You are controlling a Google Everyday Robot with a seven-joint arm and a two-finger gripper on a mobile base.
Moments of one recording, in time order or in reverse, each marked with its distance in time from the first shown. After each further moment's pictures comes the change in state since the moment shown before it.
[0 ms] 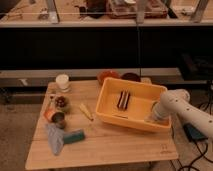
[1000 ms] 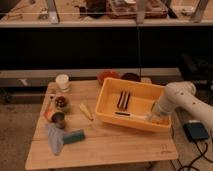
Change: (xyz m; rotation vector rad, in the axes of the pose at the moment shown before) arm -0.010 -0.007 -0.050 0.016 -0.008 0.012
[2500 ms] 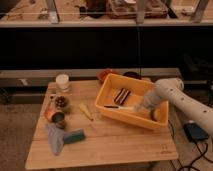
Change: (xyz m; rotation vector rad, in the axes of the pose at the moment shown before) arm -0.084 -0.025 0.011 0.077 -0.146 -0.133
